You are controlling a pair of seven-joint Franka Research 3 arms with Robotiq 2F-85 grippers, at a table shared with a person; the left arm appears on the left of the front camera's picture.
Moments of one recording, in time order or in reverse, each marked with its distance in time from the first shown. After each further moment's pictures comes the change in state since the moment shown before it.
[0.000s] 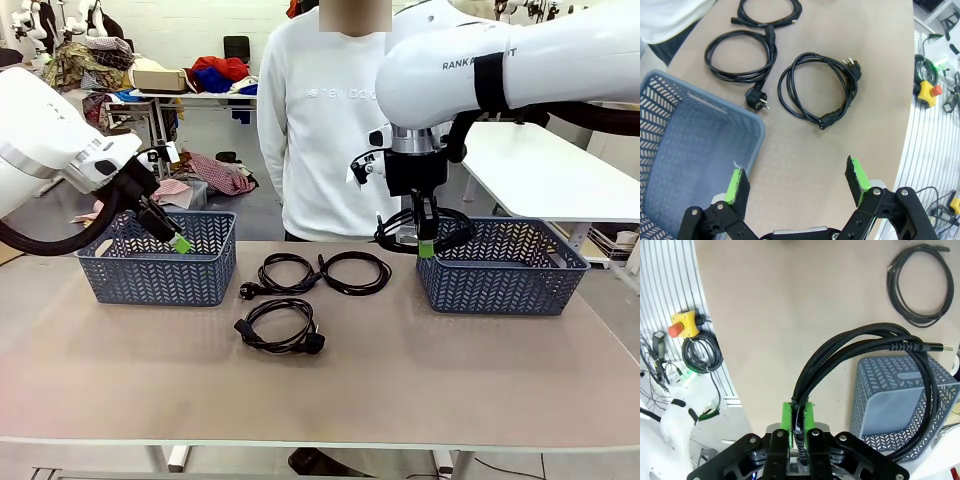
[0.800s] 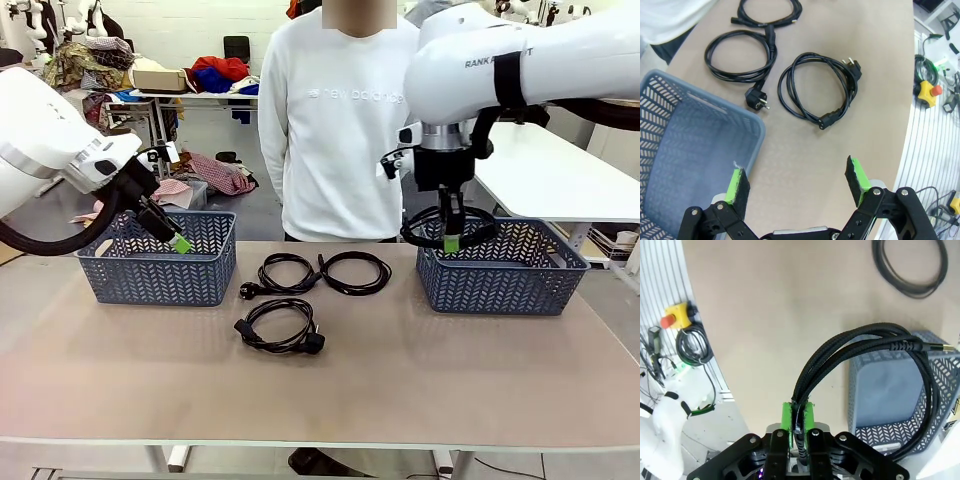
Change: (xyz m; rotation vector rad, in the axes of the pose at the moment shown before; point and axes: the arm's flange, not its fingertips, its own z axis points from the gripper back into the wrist) left arm 0.000 0.000 0.000 0.000 0.000 0.000; right arm -0.058 -0.043 -0.013 0.025 -0.015 -0.046
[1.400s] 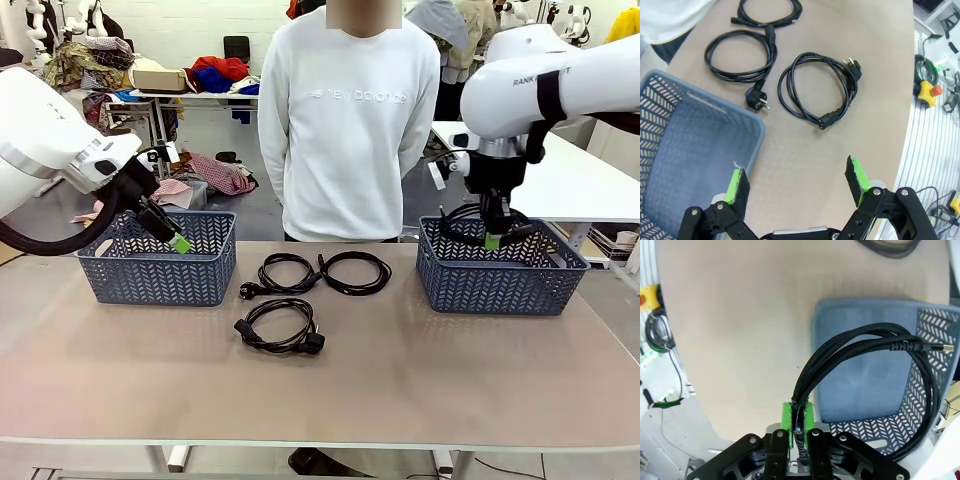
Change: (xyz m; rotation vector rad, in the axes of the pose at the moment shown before) left arm 0.000 0.000 0.000 0.000 0.000 0.000; right arm -0.087 -0.062 -0.037 -0.054 -0.067 0.037
